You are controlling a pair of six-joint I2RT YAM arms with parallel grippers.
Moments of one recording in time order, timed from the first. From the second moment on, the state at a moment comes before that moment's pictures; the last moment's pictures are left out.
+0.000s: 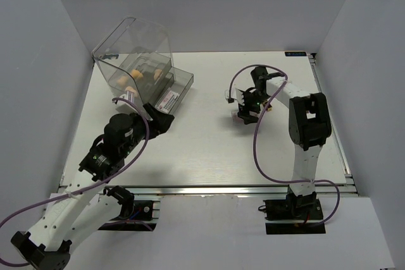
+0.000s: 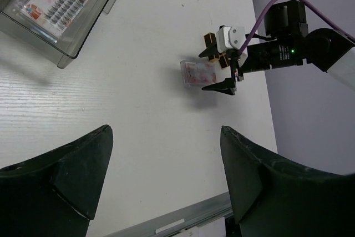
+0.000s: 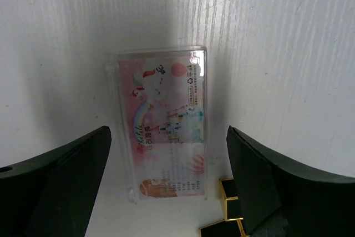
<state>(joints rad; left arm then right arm) -0.56 0.69 0.77 -0.40 -0.13 -0.79 0.28 2.05 1.52 -0.84 -0.52 -1.34</state>
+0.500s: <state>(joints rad) -0.56 0.77 0.81 -0.42 -0.17 -0.75 0.30 2.07 1.52 -0.85 -0.44 -1.32</state>
